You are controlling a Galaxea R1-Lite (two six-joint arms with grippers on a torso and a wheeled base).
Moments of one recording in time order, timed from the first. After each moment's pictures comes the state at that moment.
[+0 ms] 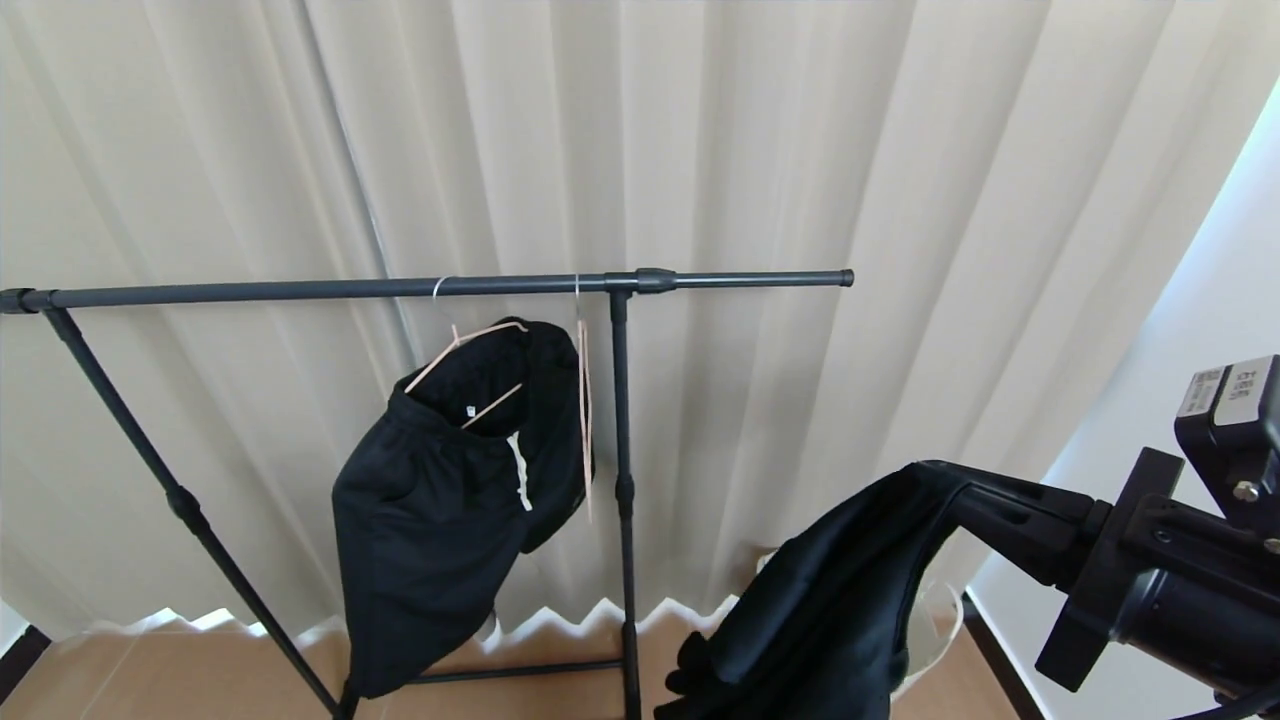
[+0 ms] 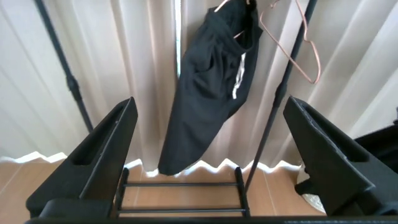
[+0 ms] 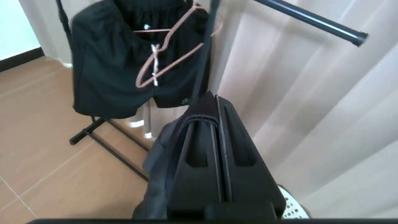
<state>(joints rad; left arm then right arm) -0.01 0.01 0.00 -0.02 0.07 -0.01 0.73 1.23 -0.44 -0.65 -0.10 -0.14</state>
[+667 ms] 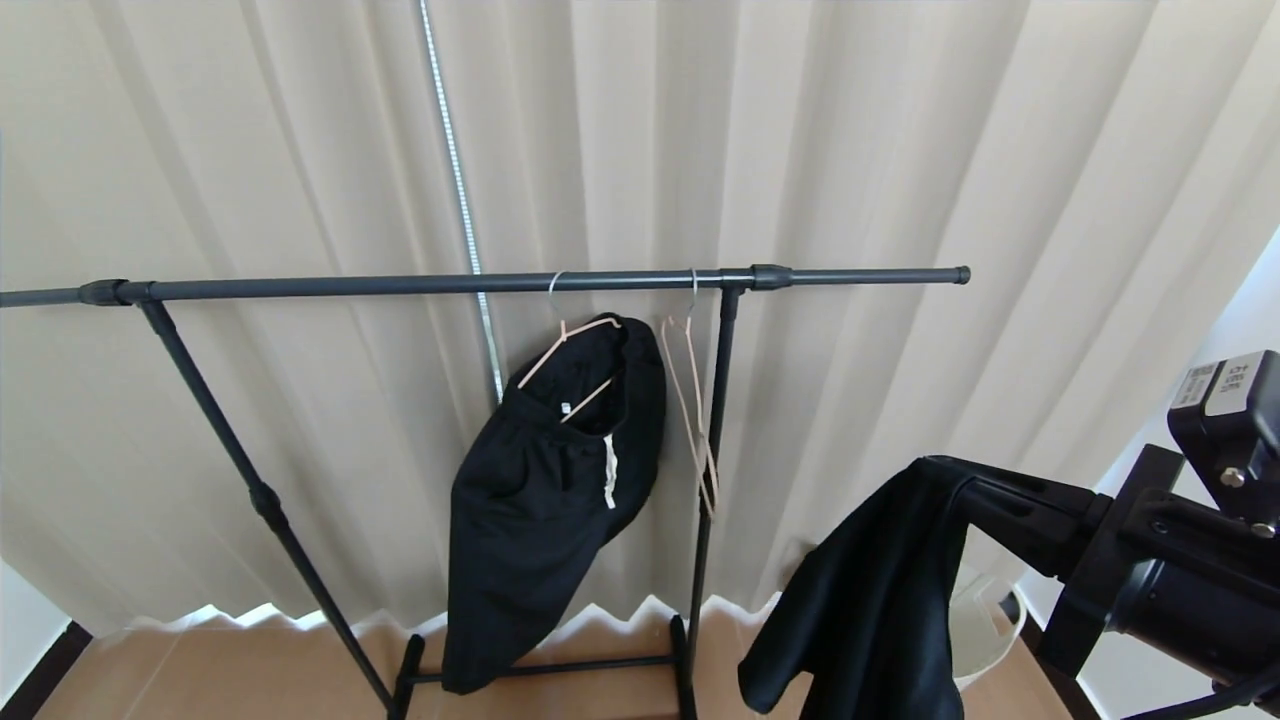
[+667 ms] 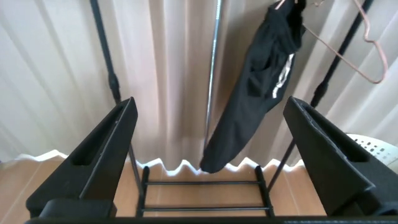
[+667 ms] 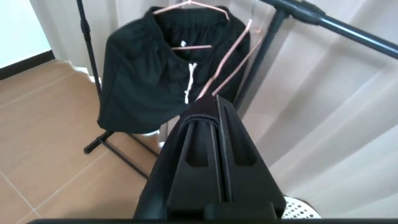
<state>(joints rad) -0.01 0.01 0.00 -0.02 0.06 0.00 0.72 1.23 -0.43 -0.65 -0.11 -0.14</state>
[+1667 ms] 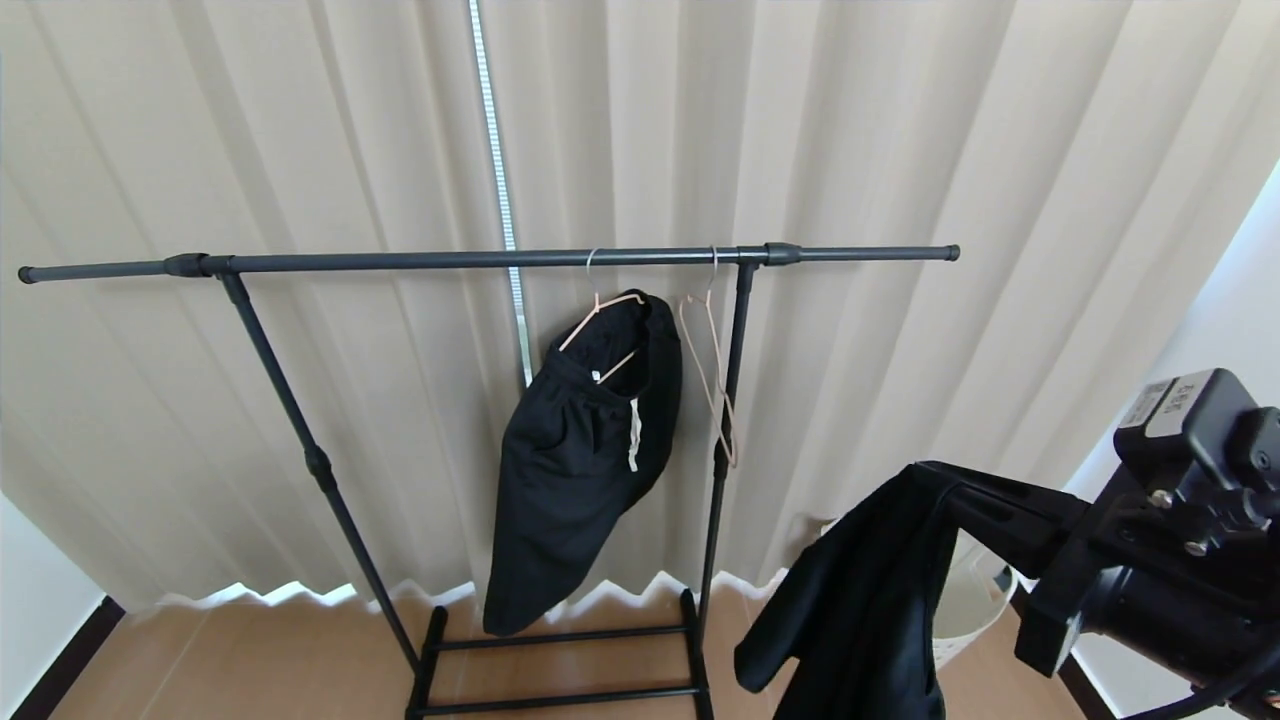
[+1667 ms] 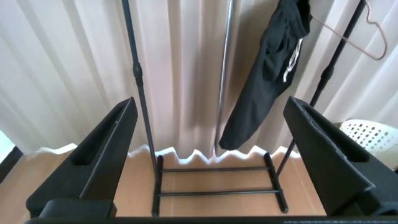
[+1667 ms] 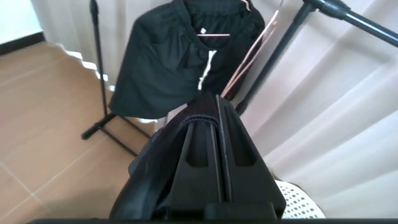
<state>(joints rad) -0.01 0.07 0.00 -0.02 0.05 0.04 0.75 1.27 -0.45 -0.64 -0.20 -0.21</state>
